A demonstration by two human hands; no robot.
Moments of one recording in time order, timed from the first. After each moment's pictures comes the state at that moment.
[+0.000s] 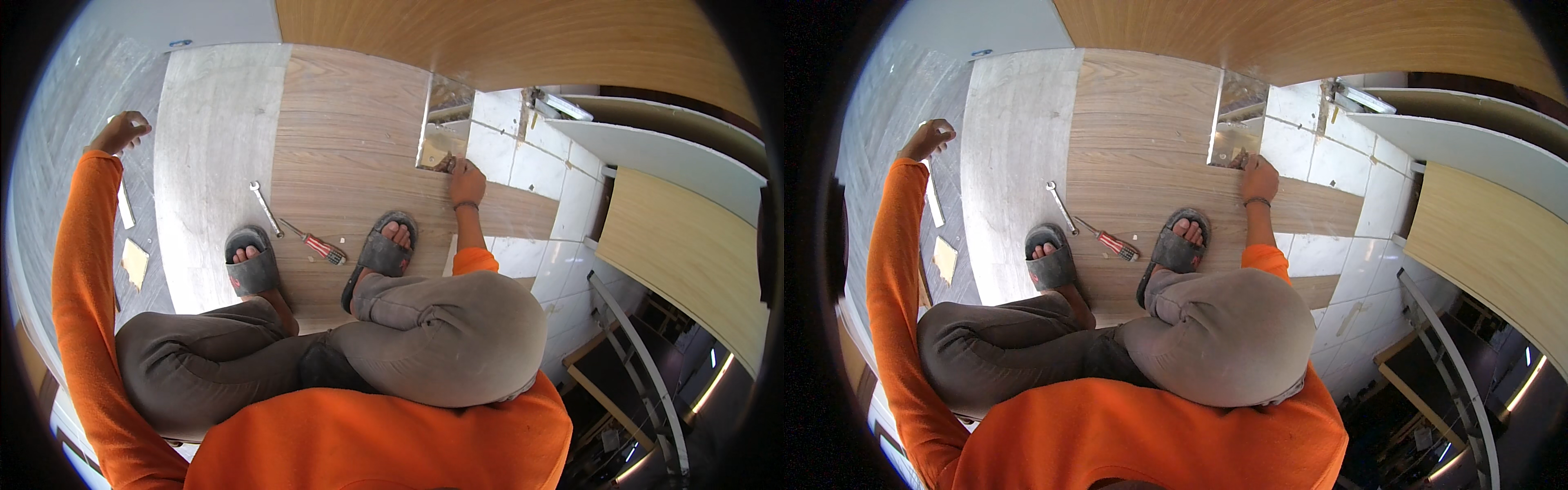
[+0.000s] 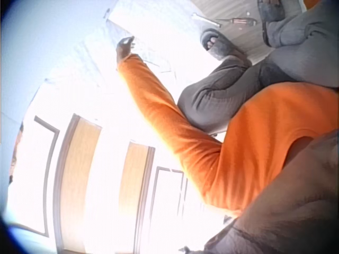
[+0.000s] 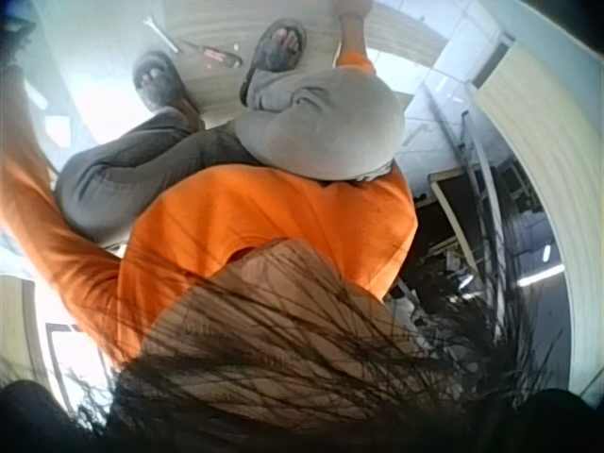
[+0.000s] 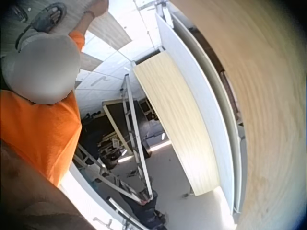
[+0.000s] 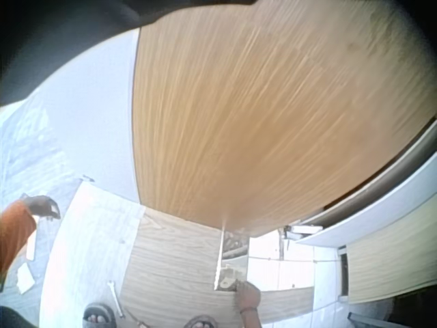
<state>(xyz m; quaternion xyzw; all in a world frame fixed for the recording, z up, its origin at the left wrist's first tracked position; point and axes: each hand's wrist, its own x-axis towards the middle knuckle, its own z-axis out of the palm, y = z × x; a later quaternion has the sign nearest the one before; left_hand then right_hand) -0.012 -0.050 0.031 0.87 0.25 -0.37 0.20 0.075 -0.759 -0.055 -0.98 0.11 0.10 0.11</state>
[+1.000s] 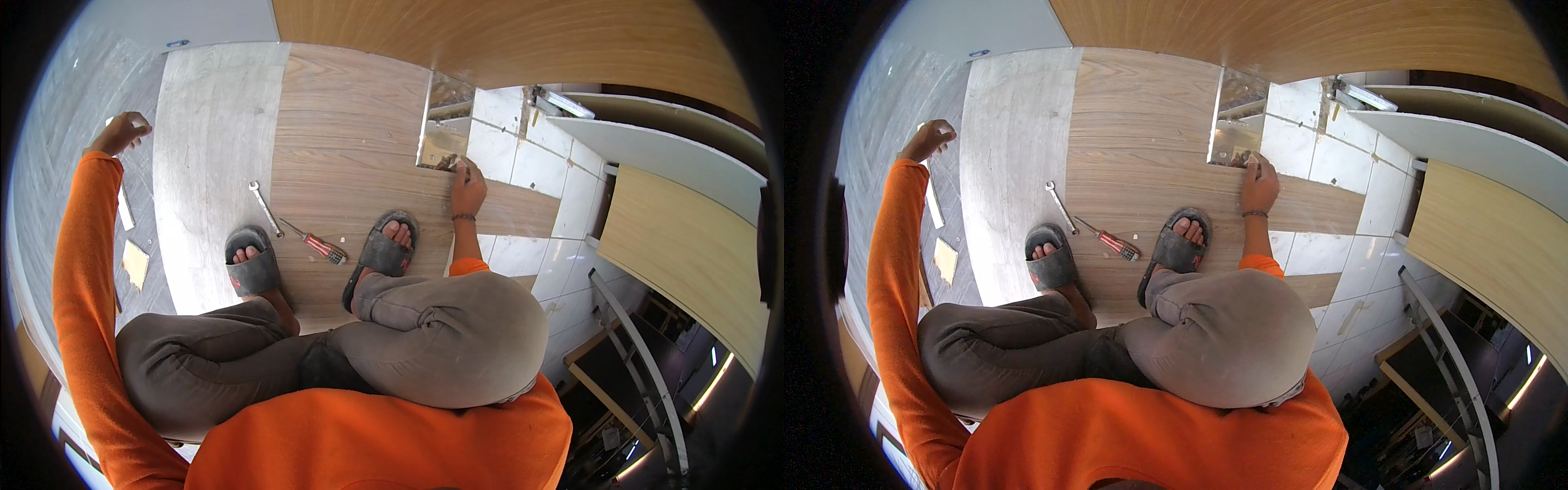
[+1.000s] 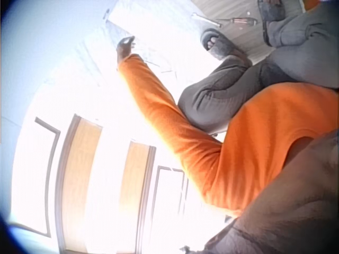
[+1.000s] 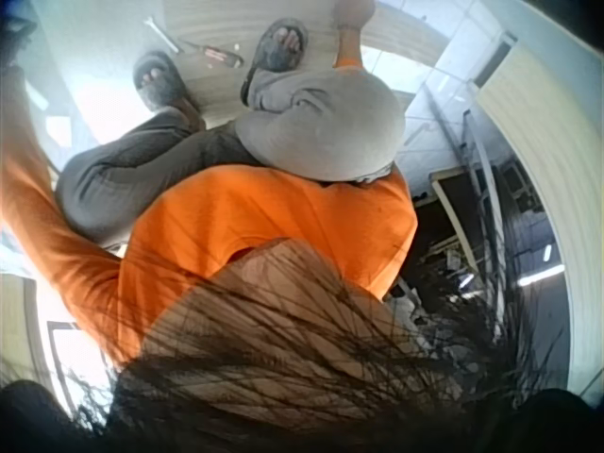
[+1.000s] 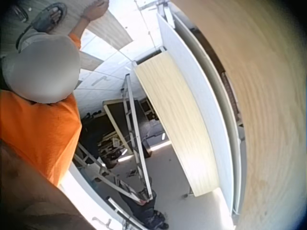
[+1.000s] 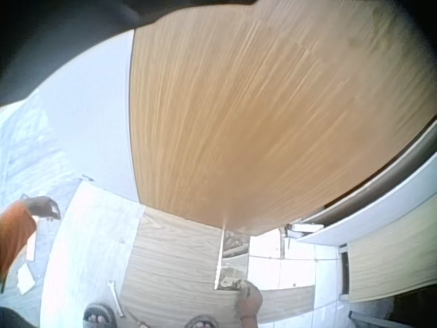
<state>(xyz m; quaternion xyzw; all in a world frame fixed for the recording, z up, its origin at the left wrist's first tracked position) -0.013 -0.038 0.011 0.88 0.23 -0.36 0.20 0.049 -0.771 -0.070 -0.98 0.01 -0.06 0.20</state>
